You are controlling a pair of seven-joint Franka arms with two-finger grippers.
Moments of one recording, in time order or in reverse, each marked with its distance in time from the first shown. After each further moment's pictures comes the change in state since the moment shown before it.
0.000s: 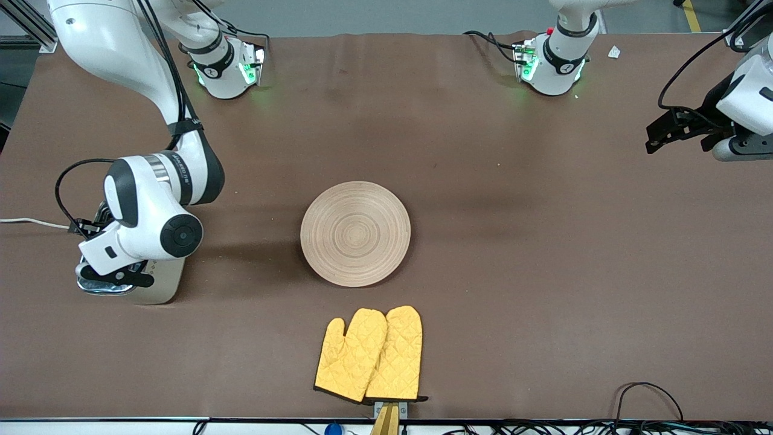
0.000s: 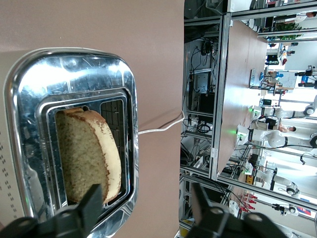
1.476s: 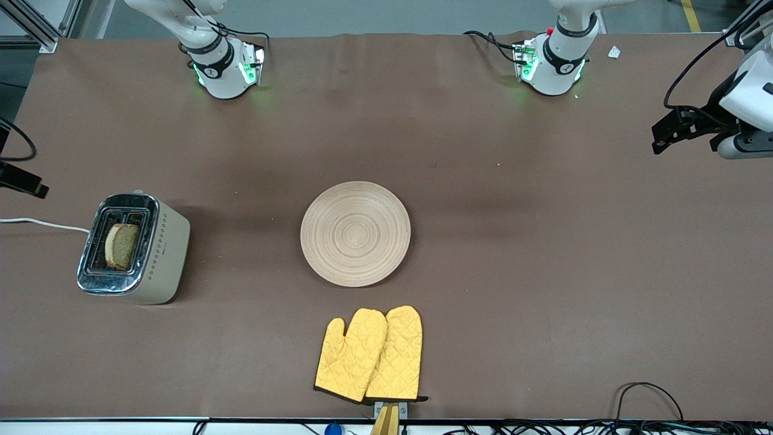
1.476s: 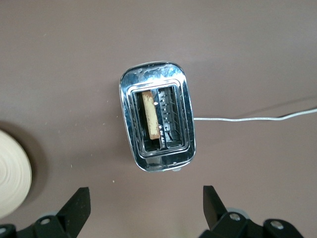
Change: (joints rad) left arm 0.000 -0.001 -0.007 0.018 0.039 0.008 0.004; right arm -0.345 -0.291 0.005 0.298 0.798 -0.102 -0.477
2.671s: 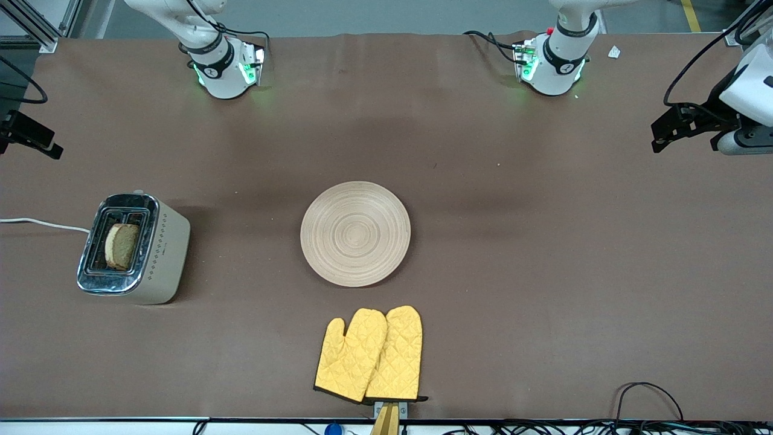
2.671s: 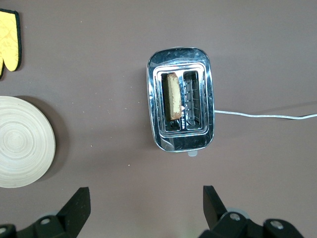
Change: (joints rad) left arm -0.015 0.000 0.000 0.015 -0.001 -0.002 0.004; right arm 0.034 -0.206 0.016 -0.213 0.047 0.054 0.003
